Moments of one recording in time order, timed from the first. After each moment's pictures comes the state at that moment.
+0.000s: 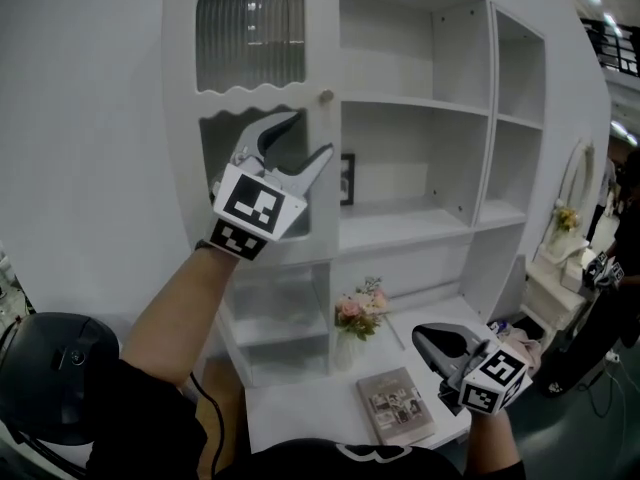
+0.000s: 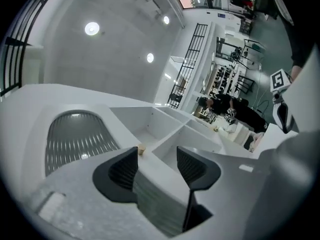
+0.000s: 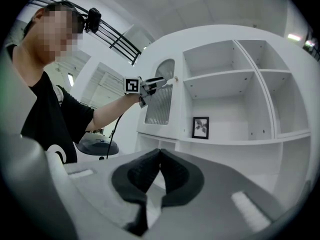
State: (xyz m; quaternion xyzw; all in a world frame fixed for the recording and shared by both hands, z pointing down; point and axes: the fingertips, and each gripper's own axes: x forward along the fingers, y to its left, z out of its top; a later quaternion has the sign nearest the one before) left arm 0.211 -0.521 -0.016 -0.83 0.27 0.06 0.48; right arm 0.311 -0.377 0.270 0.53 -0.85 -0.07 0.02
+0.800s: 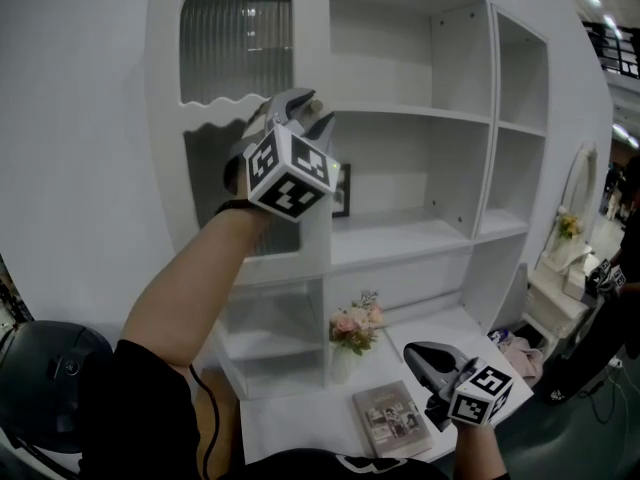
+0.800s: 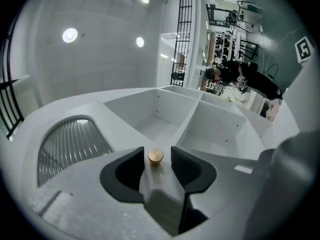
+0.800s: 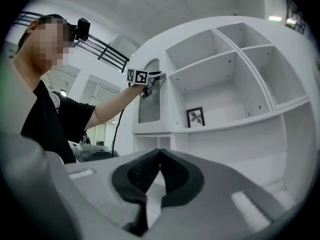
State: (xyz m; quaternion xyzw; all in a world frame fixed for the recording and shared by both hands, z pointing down) left arm 0.269 -0.584 -0.065 -0.76 0.38 -0.02 0.53; right arm 0.336 -0.404 0.299 0.52 -0.85 0.00 -0.04
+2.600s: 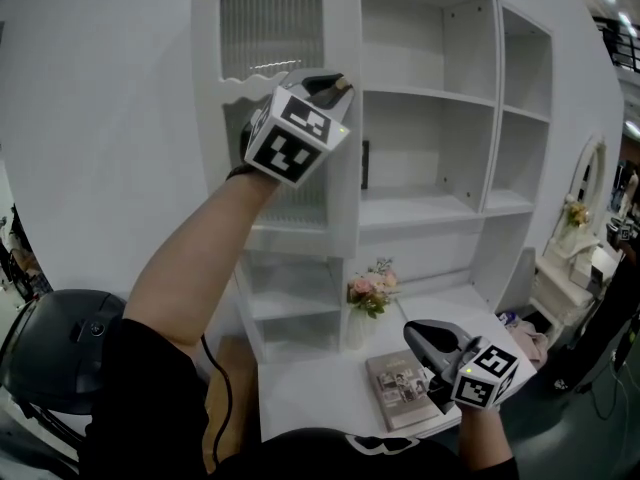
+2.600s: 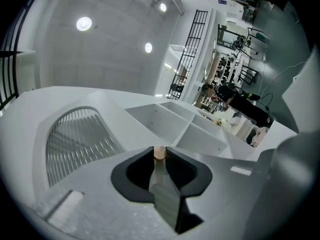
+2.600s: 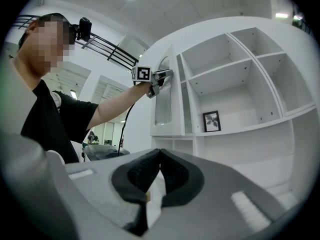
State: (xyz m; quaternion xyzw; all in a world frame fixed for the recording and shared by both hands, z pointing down) left arm 0.223 -0.500 -0.068 -0.82 0.31 0.01 0.48; right arm 0.266 -0.344 0.285 0.49 -0.87 -0.02 -0.04
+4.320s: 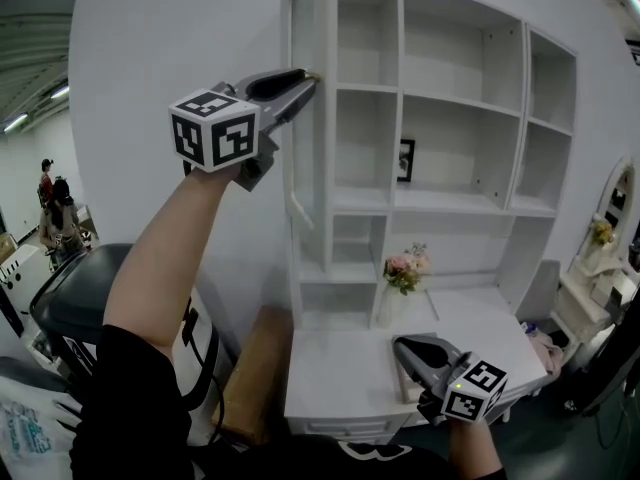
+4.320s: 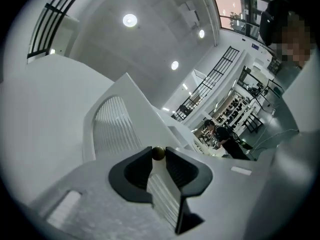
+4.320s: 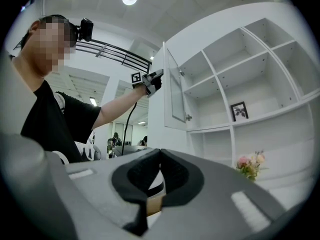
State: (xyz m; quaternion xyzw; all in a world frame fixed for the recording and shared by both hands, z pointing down) left arm 0.025 -0.367 -0.068 -0.91 0.24 0.12 0.33; right arm 0.153 -0.229 0.323 0.40 -0.92 -0.01 -0.04
